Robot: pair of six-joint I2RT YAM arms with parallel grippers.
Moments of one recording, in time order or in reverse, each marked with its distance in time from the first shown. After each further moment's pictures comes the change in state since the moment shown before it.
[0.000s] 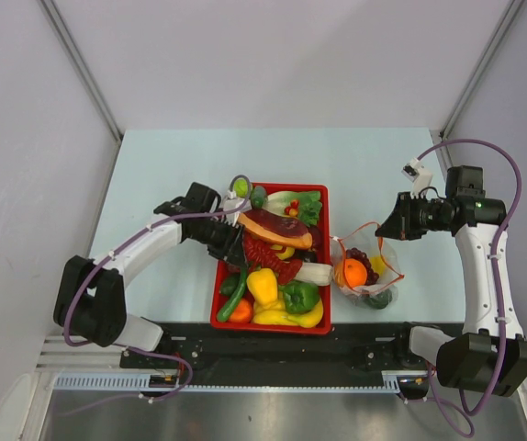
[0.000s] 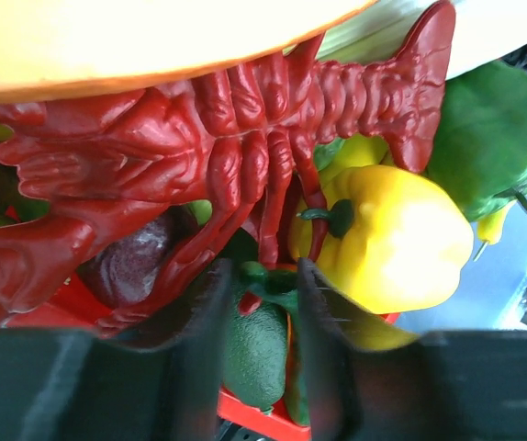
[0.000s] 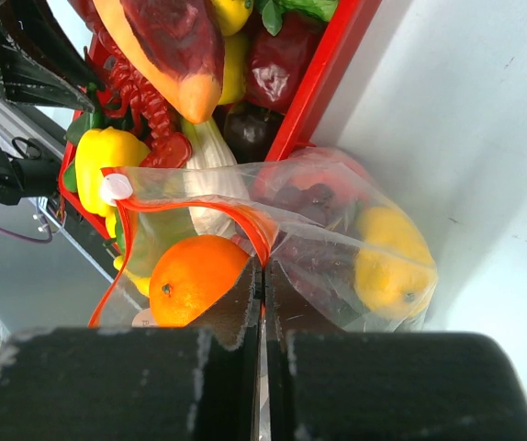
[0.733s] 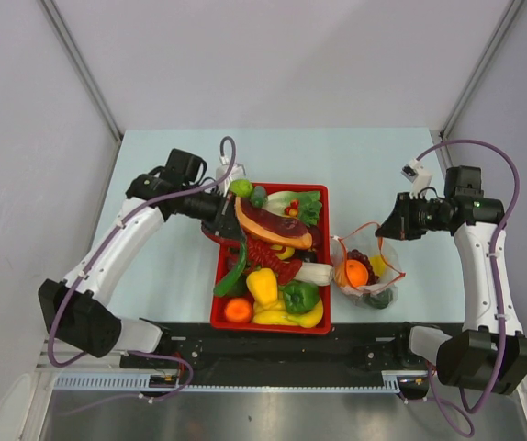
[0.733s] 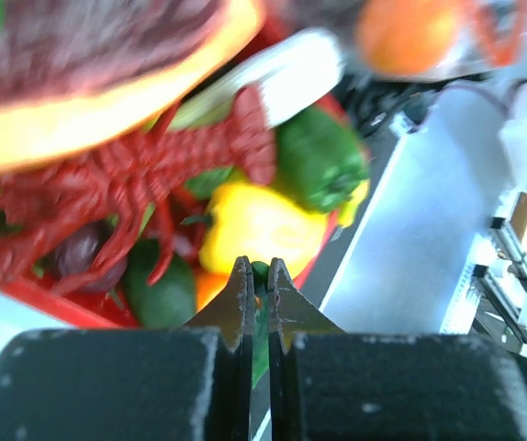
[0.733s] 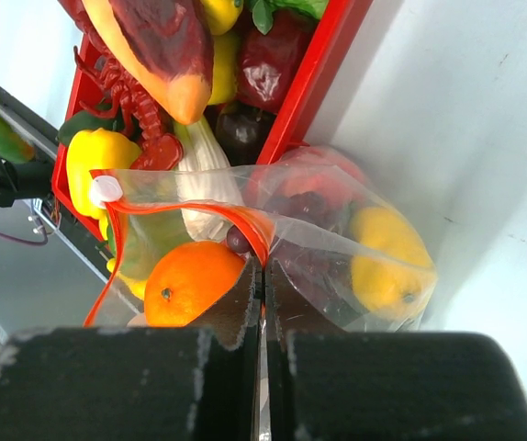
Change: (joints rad) left arm 0.027 -0.068 0.355 -0.293 0.123 0.026; right arm 0.000 0.008 -0.013 0.017 0.011 0.002
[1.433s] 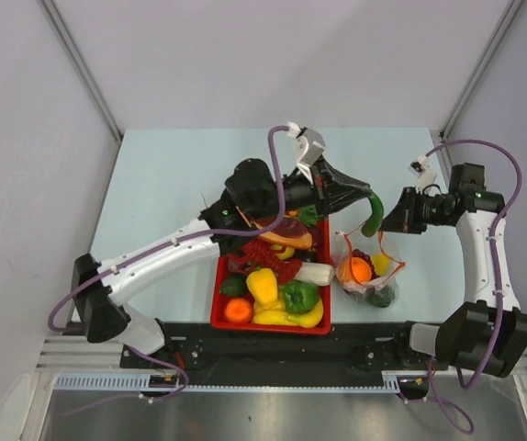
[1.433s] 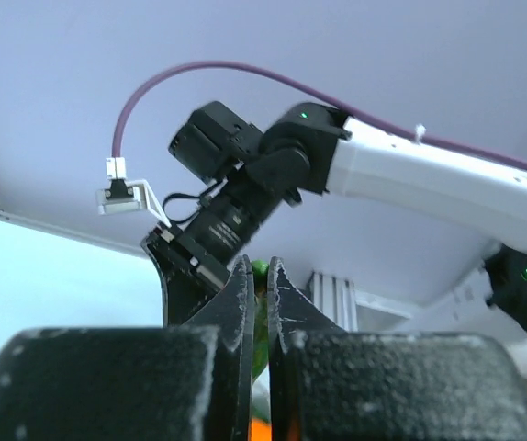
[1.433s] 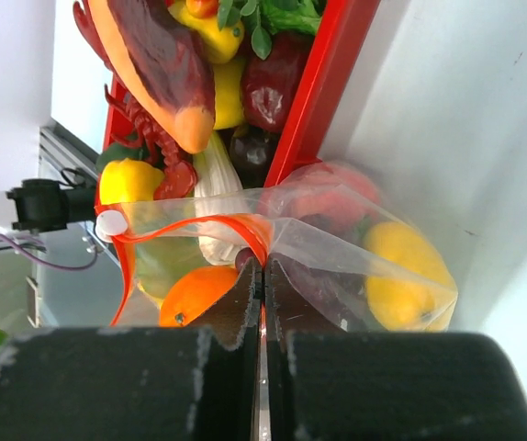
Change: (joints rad) left arm -0.610 0.108 0.121 1.266 -0.401 -0.402; right arm -0.062 0.092 -0.008 0.042 -0.088 0.053
